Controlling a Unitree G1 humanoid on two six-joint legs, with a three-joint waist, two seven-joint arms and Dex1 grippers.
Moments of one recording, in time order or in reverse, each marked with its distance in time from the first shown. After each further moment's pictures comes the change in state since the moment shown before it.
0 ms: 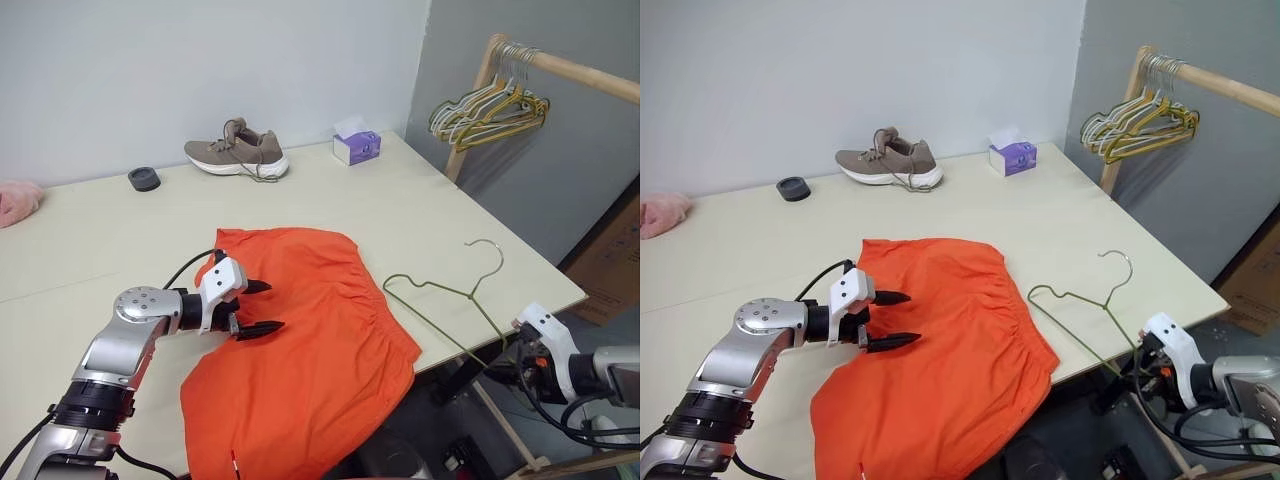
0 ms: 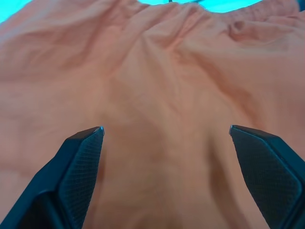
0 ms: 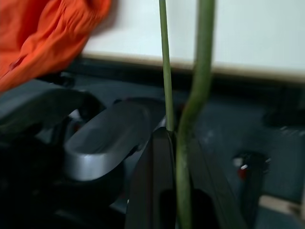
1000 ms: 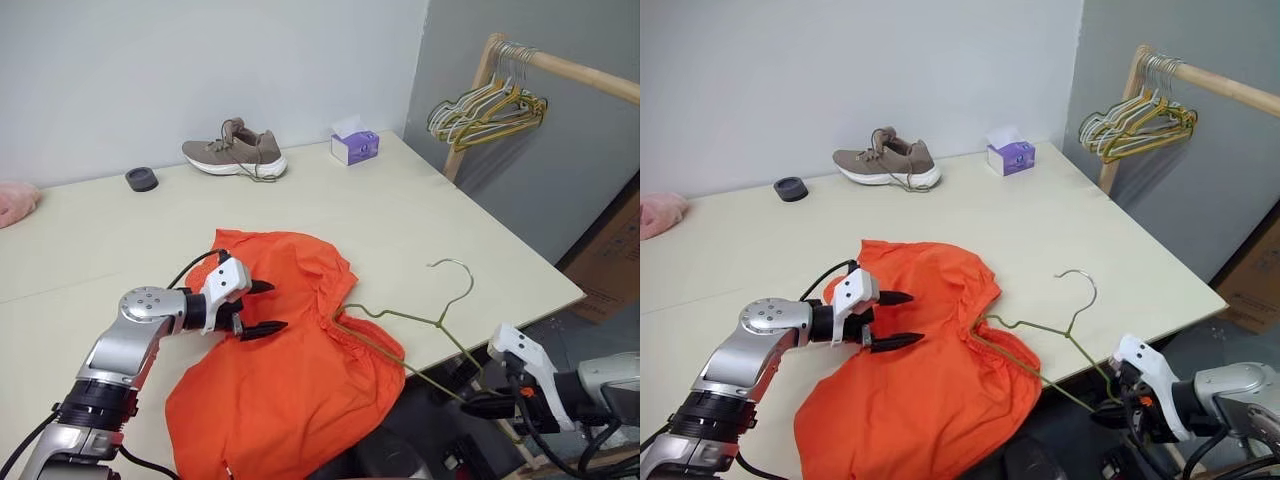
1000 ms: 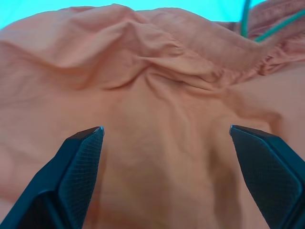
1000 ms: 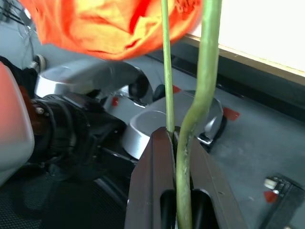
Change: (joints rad) left arm -0.013 -0.004 0.000 0.030 0.012 -0.023 0.030; right arm -0.009 -0.097 0.119 -0.169 0.108 -0.085 0.052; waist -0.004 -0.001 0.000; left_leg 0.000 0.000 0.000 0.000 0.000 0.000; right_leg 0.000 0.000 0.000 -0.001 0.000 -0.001
